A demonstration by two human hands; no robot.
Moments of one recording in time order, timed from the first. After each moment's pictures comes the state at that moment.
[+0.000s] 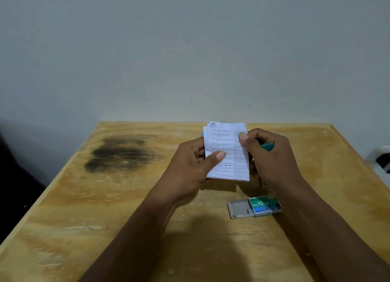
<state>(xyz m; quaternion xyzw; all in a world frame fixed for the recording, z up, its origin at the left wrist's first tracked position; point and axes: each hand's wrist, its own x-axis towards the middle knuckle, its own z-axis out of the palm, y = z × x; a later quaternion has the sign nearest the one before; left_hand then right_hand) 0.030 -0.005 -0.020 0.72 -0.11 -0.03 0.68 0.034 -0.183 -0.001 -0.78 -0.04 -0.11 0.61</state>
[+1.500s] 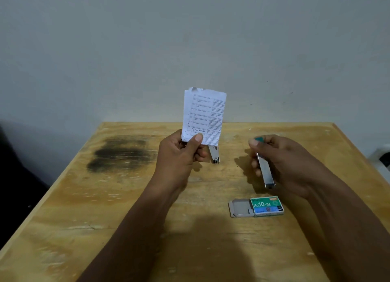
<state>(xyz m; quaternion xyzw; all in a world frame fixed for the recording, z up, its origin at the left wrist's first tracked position) 0.045 0.004 -0.027 0.67 -0.01 0.09 0.74 0.037 -0.212 0.011 -0.70 0.08 0.13 0.70</state>
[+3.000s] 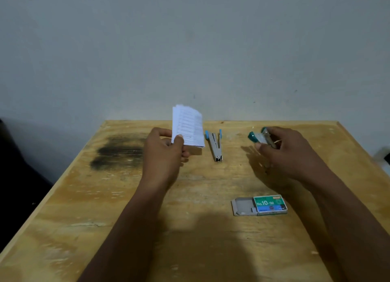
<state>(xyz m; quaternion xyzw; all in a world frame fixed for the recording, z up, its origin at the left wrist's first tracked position) 0.052 0.029 -0.029 0.73 0.14 0.17 0.65 0.059 -0.226 -0.009 -0.92 -0.02 -0.05 0.39</state>
